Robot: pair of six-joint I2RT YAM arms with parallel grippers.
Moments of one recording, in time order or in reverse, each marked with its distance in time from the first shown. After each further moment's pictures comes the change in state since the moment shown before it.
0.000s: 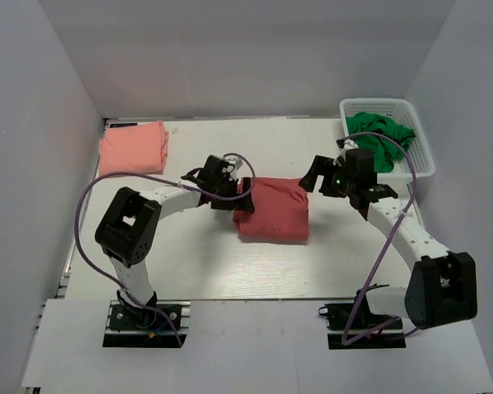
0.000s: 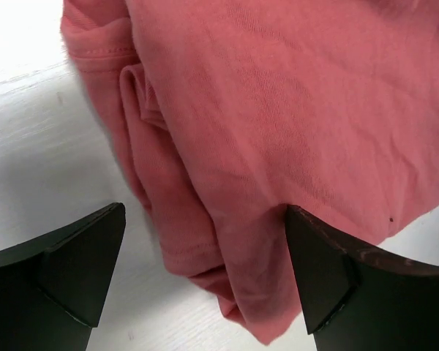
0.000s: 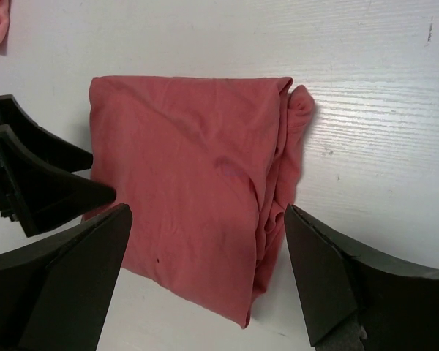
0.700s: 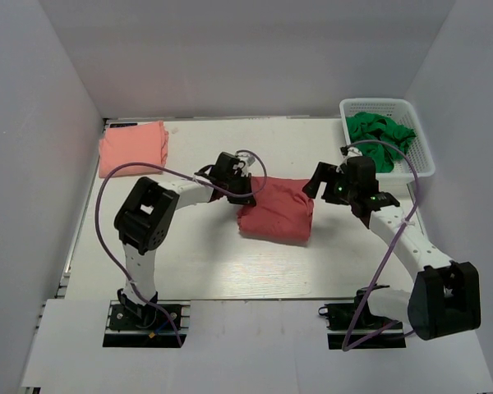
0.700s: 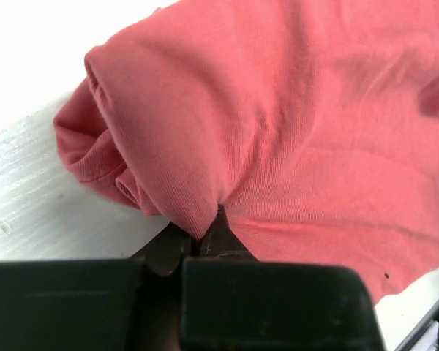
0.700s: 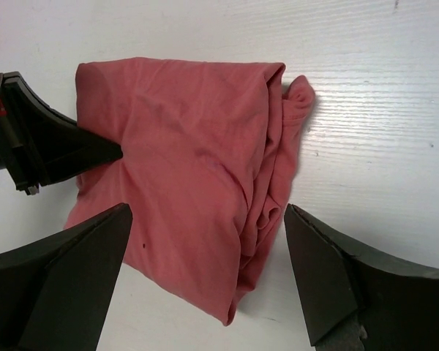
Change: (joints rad) left arm -0.031 0.182 0.113 0.127 0.044 0.019; right arm 0.000 -0.067 -0.078 -0.008 0.057 0.019
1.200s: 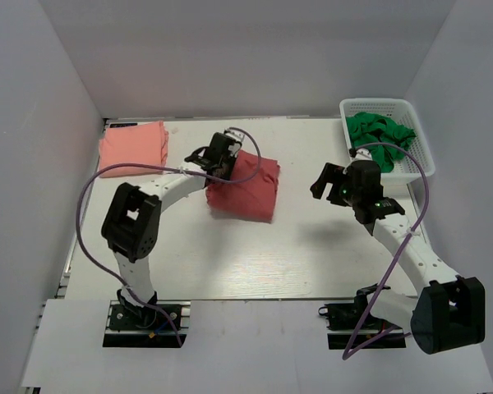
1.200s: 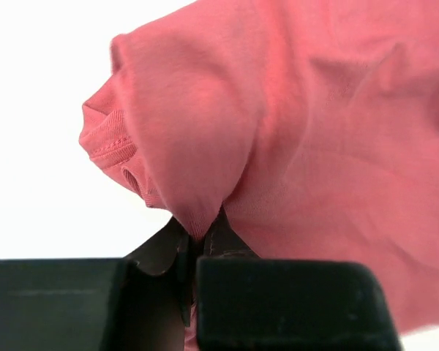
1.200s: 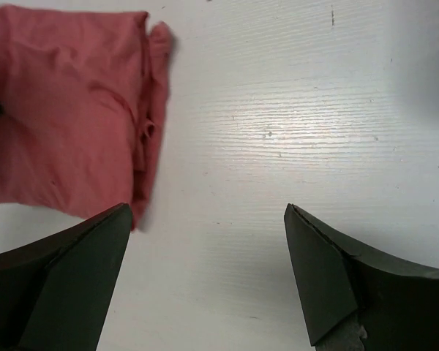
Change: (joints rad) left arm 0.015 -0.077 0.156 -0.234 -0.497 0.283; right arm -0.001 -0.091 -0.036 -0.015 0.127 0.001
